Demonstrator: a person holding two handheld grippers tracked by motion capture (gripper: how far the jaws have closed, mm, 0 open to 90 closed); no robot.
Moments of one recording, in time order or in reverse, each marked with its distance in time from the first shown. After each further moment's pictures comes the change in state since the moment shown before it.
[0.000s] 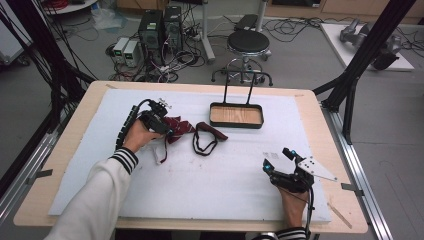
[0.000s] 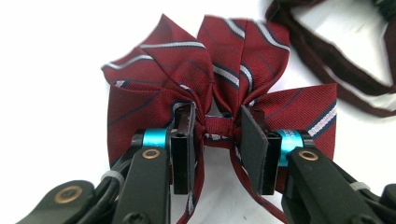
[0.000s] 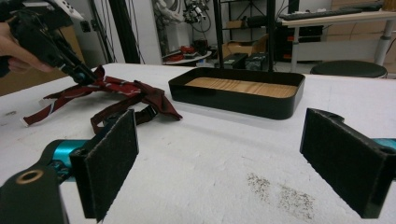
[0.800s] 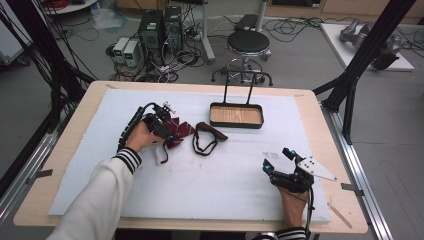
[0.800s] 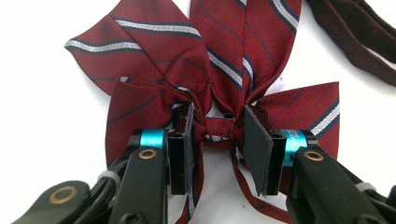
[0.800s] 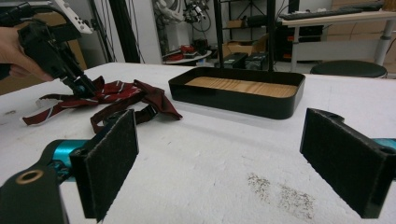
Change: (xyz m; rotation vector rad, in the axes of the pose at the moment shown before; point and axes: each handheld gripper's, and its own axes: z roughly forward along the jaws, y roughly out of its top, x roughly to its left) left arm -0.004 0.000 0.018 0.139 -0.007 0.005; right arm 0.000 0.000 0.000 0.001 -0.004 -0.002
